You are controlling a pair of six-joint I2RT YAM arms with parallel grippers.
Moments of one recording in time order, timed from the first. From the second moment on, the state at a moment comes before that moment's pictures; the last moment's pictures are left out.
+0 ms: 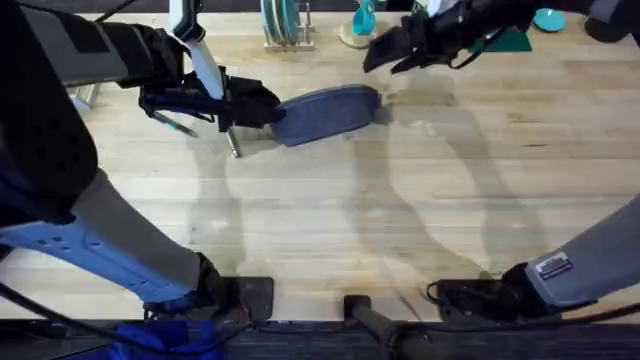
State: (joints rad) left arm 0.22 1.86 1.12 -0.82 1.13 1.44; right arm 0.17 1.86 1.51 -0.78 -0.60 -0.05
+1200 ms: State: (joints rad) left arm 0.22 1.86 1.12 -0.82 1.13 1.44; right arm 0.16 1.75 1.52 -0.99 -0.47 -0.08
